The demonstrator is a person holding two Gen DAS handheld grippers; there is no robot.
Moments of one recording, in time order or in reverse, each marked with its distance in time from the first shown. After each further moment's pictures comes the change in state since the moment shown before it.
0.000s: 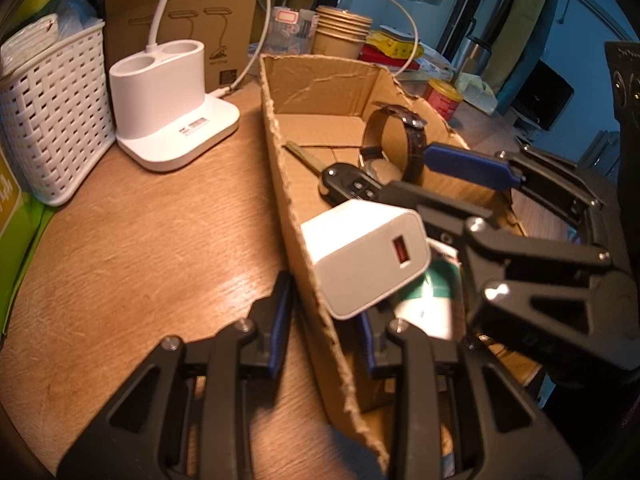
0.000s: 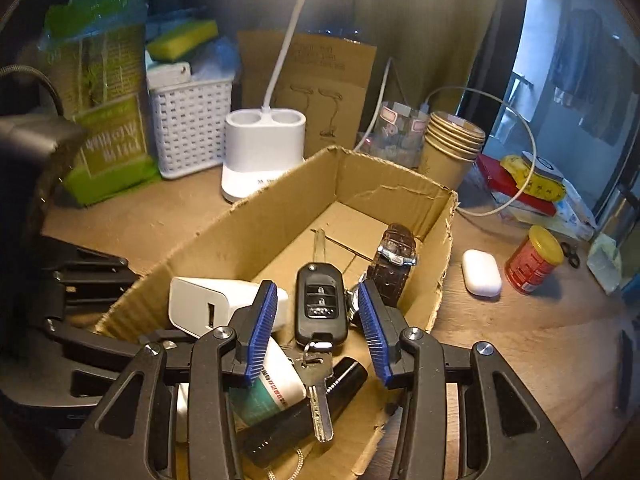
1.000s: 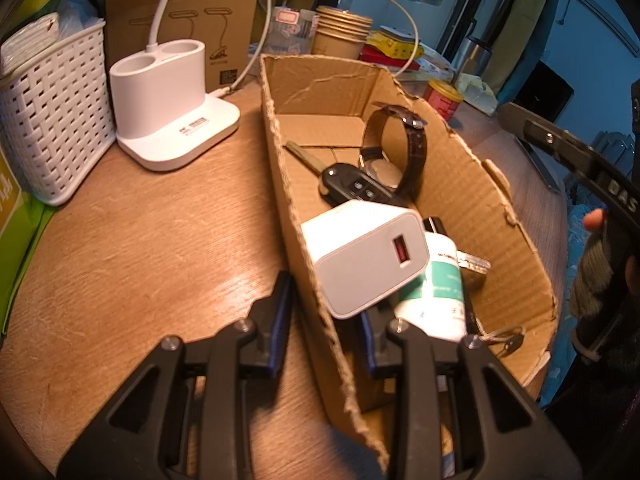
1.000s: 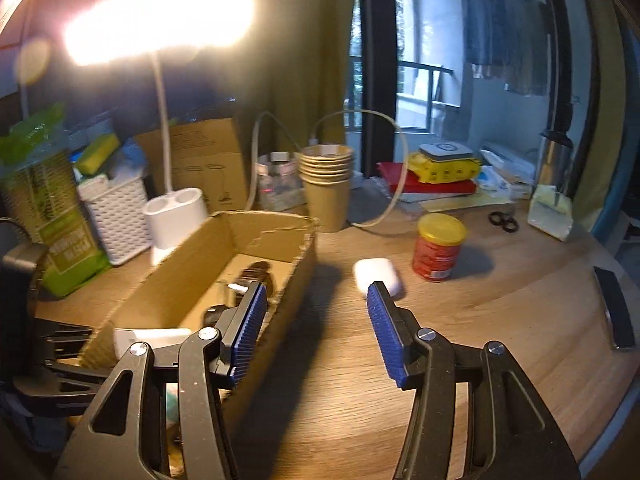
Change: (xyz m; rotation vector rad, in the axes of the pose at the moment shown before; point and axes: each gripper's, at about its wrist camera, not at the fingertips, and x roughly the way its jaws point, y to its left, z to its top) left arm 0.000 0.001 0.000 -0.003 0.000 -0.002; right arm -0.053 -0.093 -0.015 0.289 -0.166 -0.139
